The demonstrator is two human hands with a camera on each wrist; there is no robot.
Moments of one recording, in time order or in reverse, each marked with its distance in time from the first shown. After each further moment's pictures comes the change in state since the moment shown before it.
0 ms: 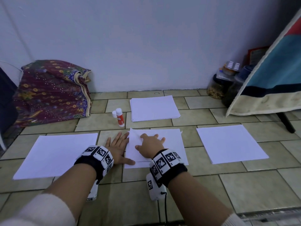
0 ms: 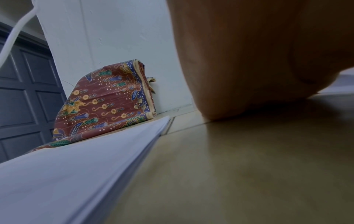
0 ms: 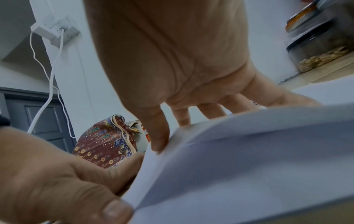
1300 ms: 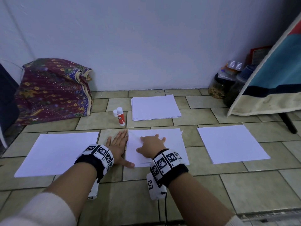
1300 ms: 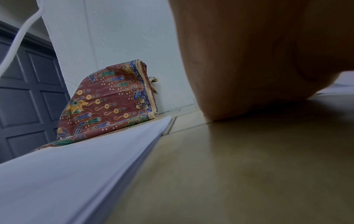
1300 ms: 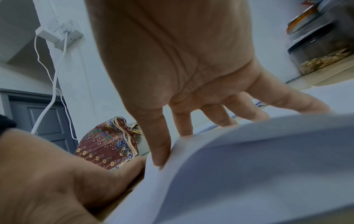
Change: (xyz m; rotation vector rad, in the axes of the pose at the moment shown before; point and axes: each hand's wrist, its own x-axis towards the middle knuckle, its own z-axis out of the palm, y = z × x) left_hand -0.009 0.005 -0.004 0.027 -0.011 -0.016; right_hand 0.007 0.002 0.006 -0.096 -0.035 -0.033
